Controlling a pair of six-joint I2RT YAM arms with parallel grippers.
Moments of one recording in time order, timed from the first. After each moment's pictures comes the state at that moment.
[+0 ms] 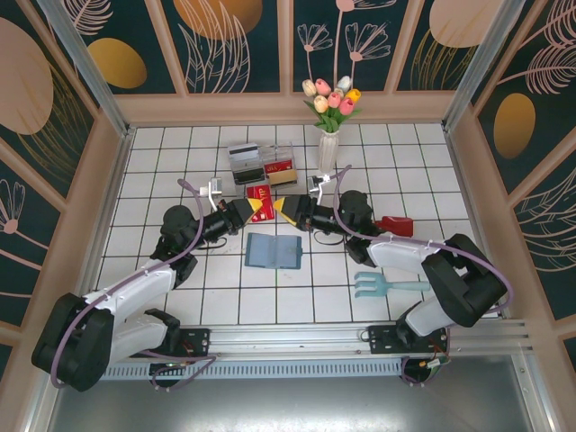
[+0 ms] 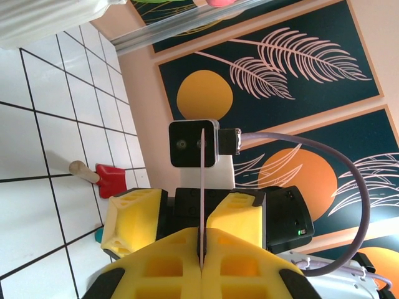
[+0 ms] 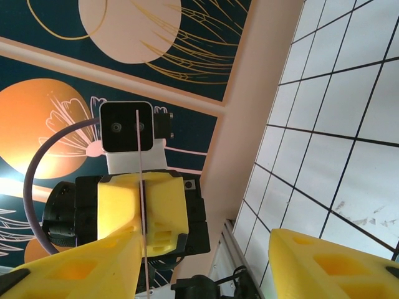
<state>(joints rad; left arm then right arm) -0.45 1.13 0.41 0.76 0.63 -1.30 0.68 1.48 0.61 0.87 -0.62 1.23</state>
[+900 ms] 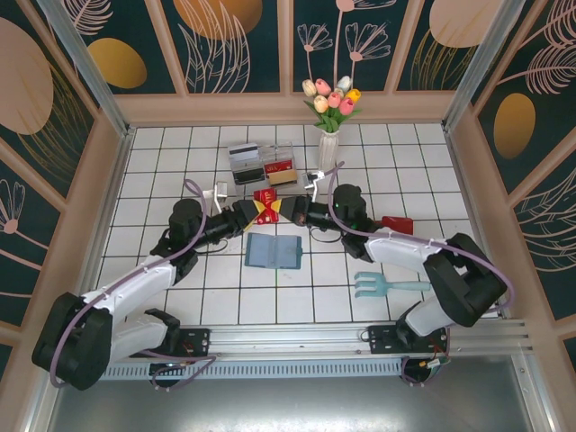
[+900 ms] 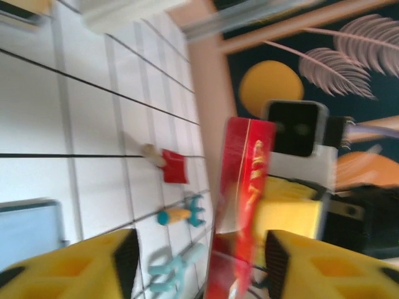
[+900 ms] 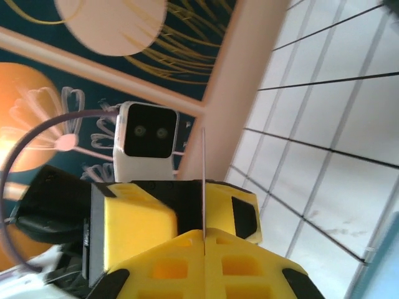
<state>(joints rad) -0.45 1.13 0.48 0.40 0.54 -1.13 0.68 1.47 0.70 0.66 -0.58 1.07</state>
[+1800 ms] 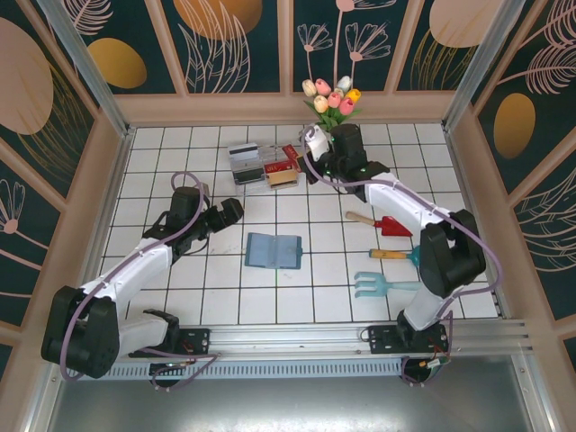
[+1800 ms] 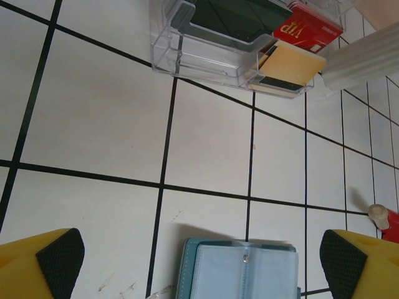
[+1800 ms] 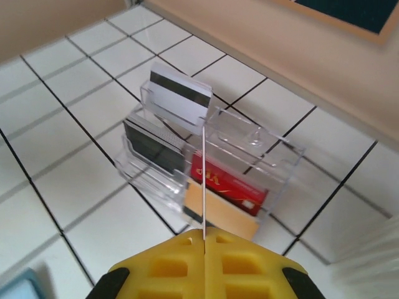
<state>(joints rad) -0.32 1.21 0.63 -0.15 0.19 -0.74 0.49 1.70 1.29 -0.11 -0.34 -0.22</state>
